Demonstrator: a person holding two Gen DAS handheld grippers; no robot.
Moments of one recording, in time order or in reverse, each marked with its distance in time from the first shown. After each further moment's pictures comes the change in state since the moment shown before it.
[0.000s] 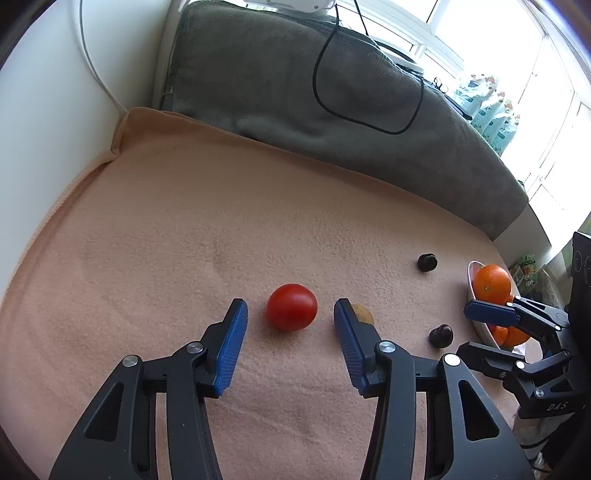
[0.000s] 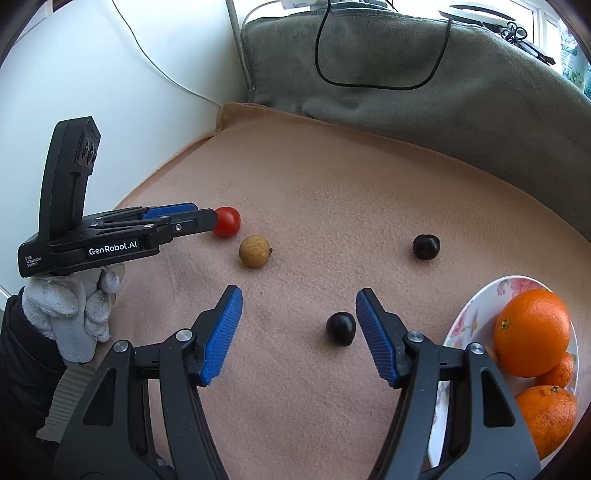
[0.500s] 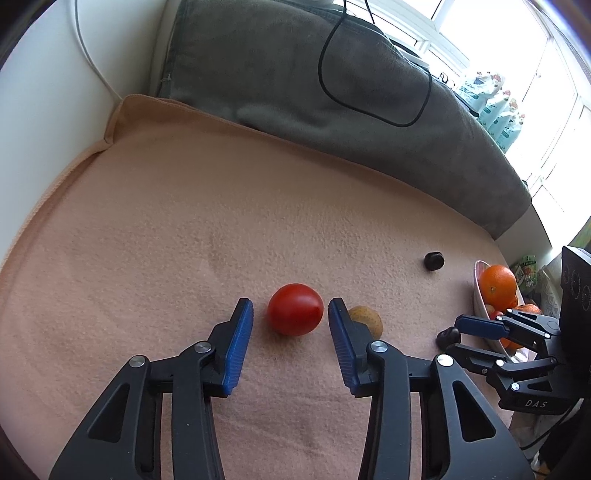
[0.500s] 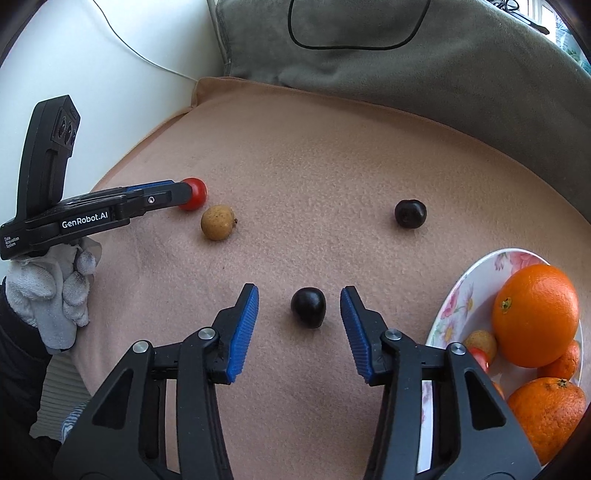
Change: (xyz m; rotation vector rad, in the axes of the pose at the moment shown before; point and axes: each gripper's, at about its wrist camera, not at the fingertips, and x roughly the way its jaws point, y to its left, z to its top) left arm 0.012 0.004 0.000 -0.011 0.026 -0.009; right arm 0.021 -0.021 -0.011 0.026 0.084 -0.039
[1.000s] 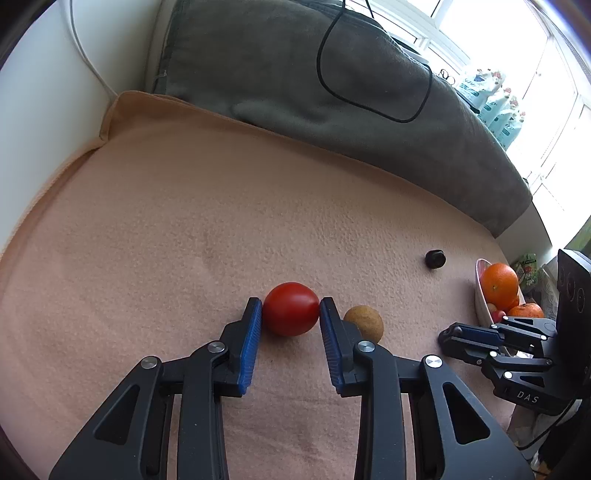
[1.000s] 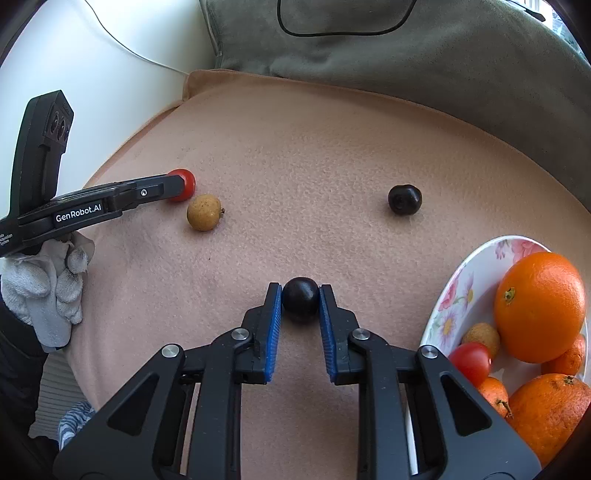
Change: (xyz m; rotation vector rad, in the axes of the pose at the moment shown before) left arm 0.005 -0.001 0.000 0.000 0.007 -0.006; right arm 0.008 -0.006 -0.002 0.014 0.018 -0.006
